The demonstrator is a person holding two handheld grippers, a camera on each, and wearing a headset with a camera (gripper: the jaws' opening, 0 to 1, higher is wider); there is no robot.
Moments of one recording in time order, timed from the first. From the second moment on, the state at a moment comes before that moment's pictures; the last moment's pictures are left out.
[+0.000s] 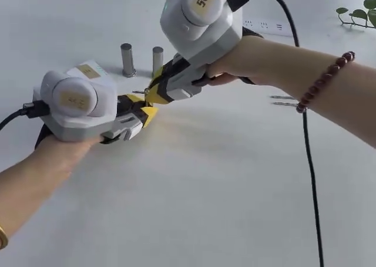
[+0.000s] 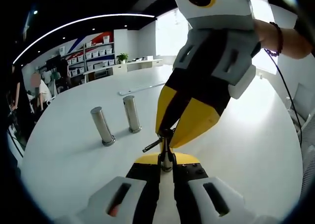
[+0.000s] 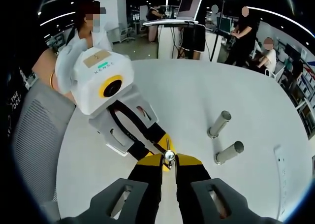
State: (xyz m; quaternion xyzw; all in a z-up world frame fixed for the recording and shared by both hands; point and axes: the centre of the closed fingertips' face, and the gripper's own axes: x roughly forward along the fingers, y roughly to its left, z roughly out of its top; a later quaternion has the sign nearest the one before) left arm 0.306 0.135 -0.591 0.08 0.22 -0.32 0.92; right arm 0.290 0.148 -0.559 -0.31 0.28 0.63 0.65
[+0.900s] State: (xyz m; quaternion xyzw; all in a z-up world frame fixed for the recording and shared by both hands) left arm 0.304 0.135 -0.600 0.07 0.24 -0.30 0.92; right arm 0.292 0.140 -0.562 -0.31 0.28 0.62 0.67
